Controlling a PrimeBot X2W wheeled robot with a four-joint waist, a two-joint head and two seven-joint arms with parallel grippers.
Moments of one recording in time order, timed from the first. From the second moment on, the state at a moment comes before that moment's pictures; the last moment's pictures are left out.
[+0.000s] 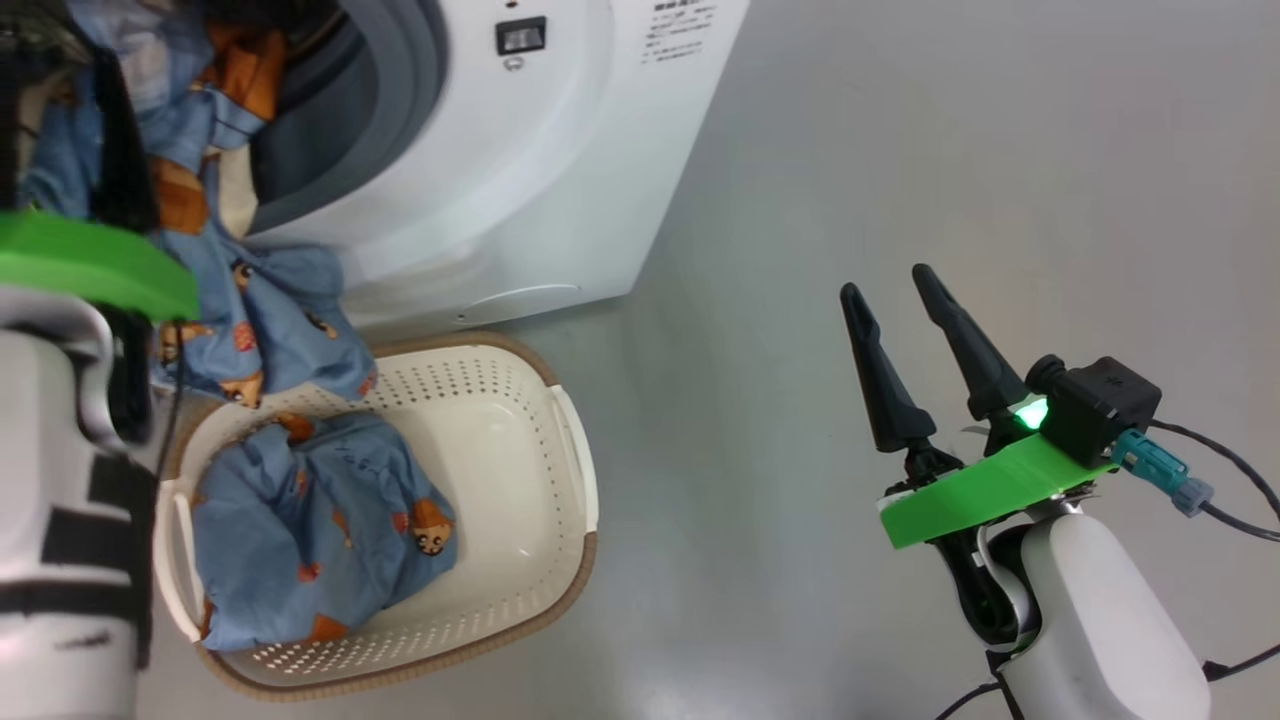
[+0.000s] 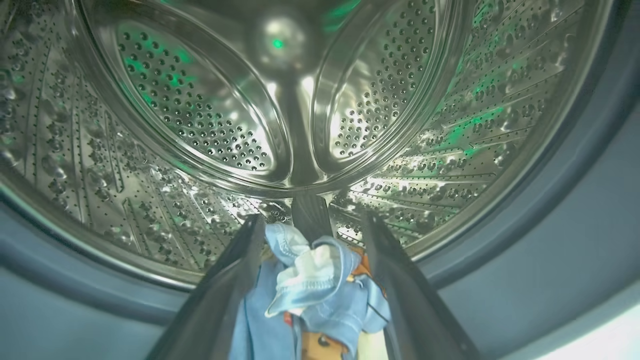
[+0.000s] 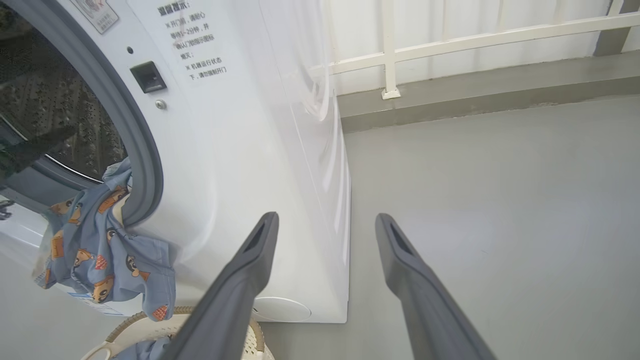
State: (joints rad) left arm -0.86 0.21 -0.02 0.66 -0.30 -0.13 -0.26; right arm -0.40 -0.08 0.23 0.28 0.38 0.13 -0.25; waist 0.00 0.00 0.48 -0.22
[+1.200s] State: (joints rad) left arm -0.31 0.11 0.08 0.17 -0.33 -0.13 -0.26; right arm -0.37 -0.09 0.17 0.21 0.38 0.13 -0.25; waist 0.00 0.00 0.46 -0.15
